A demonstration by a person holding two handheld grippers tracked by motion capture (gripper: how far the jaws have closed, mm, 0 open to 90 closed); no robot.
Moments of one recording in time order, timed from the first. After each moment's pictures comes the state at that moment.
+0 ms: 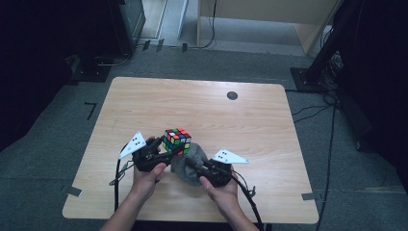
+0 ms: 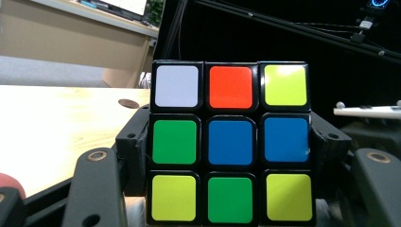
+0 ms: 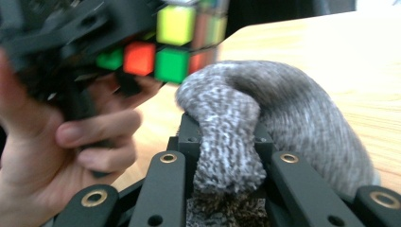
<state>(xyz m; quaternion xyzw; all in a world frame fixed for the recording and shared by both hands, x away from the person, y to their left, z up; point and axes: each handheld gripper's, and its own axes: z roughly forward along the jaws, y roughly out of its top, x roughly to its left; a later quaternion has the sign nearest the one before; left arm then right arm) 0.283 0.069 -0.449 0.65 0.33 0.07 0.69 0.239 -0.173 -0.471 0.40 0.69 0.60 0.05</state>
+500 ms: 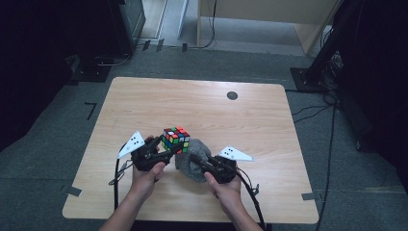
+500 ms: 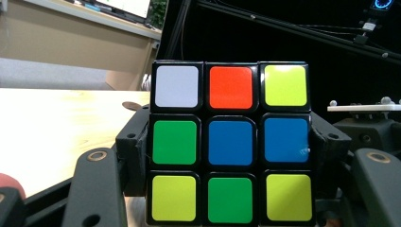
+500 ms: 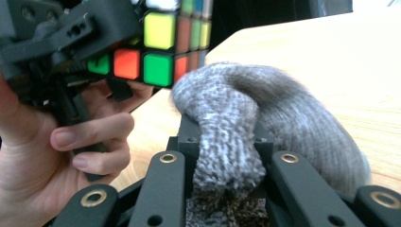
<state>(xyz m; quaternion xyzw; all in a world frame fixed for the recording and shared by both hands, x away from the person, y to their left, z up) 0.285 0.073 -0.447 0.64 0.33 0.08 0.69 0.248 -0.191 -0.470 0.43 0.66 0.61 0.05</state>
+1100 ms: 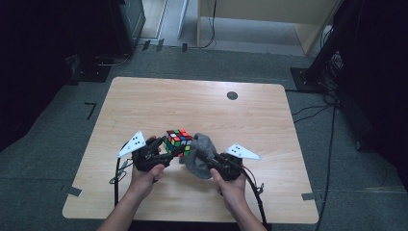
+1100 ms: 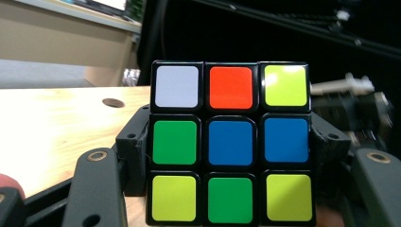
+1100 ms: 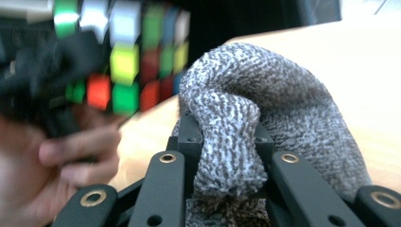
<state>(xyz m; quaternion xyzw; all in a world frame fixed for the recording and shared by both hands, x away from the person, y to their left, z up) 0.285 0.069 -0.446 0.67 0.28 0.05 0.68 0.254 -0.212 -0.465 0.44 0.63 0.63 0.07</state>
